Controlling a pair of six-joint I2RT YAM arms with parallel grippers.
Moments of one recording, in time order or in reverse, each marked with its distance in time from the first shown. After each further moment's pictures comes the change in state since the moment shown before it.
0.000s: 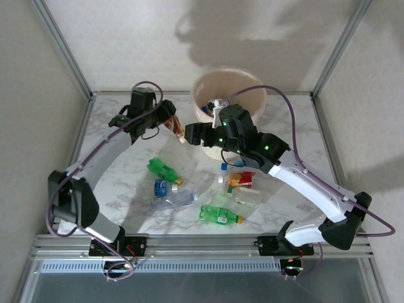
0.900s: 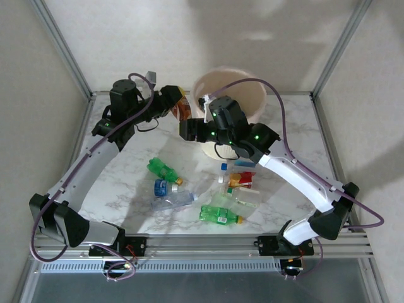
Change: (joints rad) left arm -0.004 -0.146 0.009 0.233 0.454 -0.156; right arm -0.014 0.115 0.134 -0.078 -0.066 -0.004
